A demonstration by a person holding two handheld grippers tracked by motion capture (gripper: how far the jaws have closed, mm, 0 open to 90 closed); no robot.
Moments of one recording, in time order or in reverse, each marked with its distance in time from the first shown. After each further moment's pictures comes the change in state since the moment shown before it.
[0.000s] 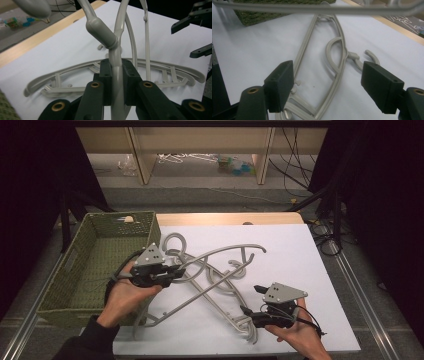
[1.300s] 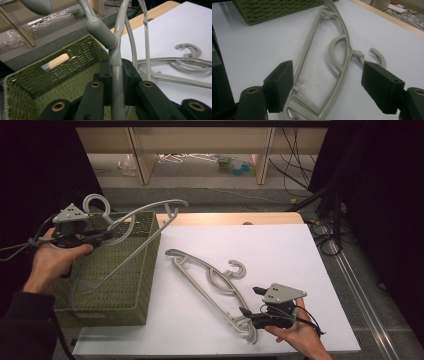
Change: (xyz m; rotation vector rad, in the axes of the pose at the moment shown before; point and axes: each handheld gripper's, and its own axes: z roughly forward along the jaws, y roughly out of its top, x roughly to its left) left arm 0.135 0.001 -0.099 0.067 0.366 -0.111; right arm 0.000 -0.004 0.003 0.006 0.038 0.015
